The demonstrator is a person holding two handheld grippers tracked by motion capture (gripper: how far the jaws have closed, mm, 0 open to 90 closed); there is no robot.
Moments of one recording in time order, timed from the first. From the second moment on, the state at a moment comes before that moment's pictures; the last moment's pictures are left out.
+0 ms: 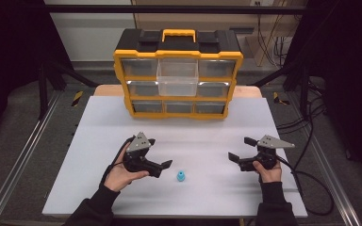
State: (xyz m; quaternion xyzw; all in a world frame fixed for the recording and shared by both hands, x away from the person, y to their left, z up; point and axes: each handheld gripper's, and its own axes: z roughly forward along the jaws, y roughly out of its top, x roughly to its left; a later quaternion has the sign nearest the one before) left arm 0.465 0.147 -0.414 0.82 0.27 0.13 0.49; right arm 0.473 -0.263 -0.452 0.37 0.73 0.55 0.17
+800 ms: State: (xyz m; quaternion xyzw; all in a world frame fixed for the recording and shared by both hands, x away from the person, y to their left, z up) left arm 0.457 0.115 -0.428 0.84 0.26 0.11 0.46; right arm 0.473 -0.263 -0.452 0.37 0.73 0.55 0.17
